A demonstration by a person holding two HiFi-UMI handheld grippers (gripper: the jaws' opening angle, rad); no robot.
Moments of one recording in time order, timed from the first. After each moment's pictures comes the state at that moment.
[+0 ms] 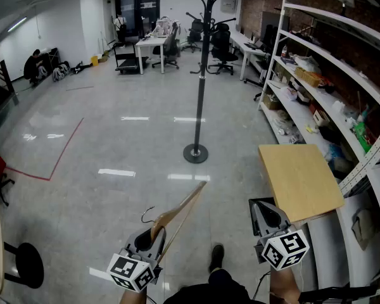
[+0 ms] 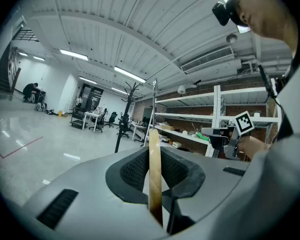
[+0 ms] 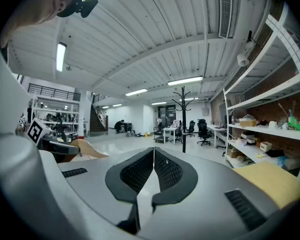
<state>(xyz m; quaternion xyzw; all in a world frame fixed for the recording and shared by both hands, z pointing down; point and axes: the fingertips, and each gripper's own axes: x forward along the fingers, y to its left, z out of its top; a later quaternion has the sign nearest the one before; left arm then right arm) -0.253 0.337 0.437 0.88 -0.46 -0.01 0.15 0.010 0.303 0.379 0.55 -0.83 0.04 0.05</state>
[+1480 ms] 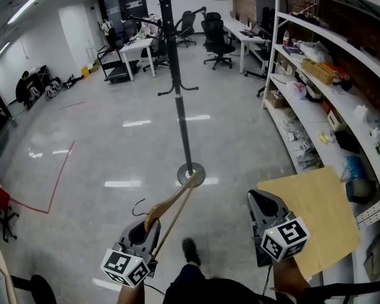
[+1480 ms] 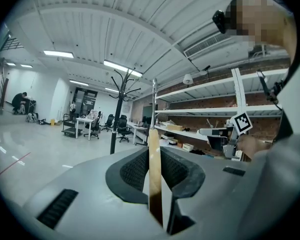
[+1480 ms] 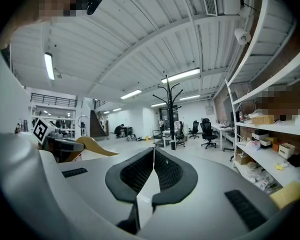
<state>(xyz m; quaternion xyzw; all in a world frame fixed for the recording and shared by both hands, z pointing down) -0.084 -0.016 0.413 0.88 -0.46 0.02 0.11 0.173 -0.049 0.378 0.52 -0.85 0.05 0.04</state>
